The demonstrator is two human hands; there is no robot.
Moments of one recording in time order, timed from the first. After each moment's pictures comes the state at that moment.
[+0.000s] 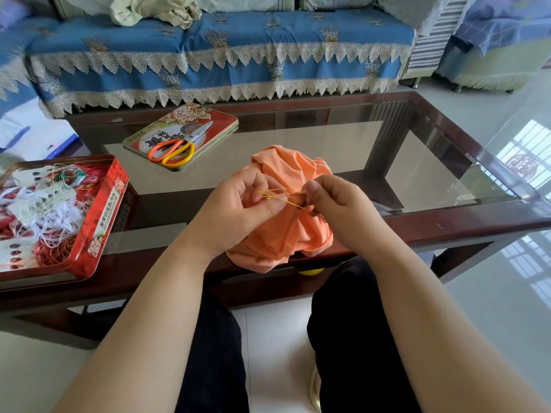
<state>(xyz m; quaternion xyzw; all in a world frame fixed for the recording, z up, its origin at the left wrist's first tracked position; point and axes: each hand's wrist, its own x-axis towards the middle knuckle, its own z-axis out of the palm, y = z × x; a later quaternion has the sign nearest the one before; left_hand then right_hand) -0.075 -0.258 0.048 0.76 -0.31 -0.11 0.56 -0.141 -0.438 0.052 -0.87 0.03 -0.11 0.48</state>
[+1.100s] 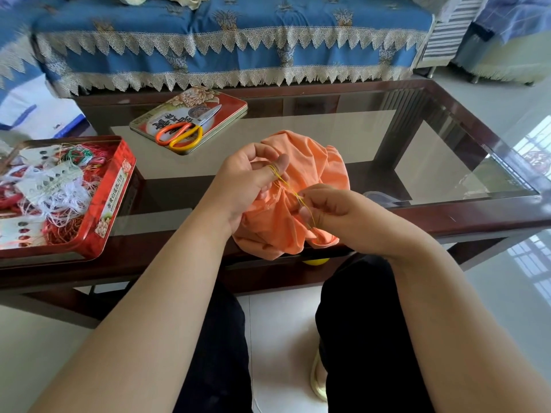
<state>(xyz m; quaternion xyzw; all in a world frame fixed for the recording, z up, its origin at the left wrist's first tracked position) -0.061 -0.275 0.047 0.71 -0.12 -0.15 0.68 -0.144 -0.442 0.045 -0.90 -0.12 0.06 0.42</state>
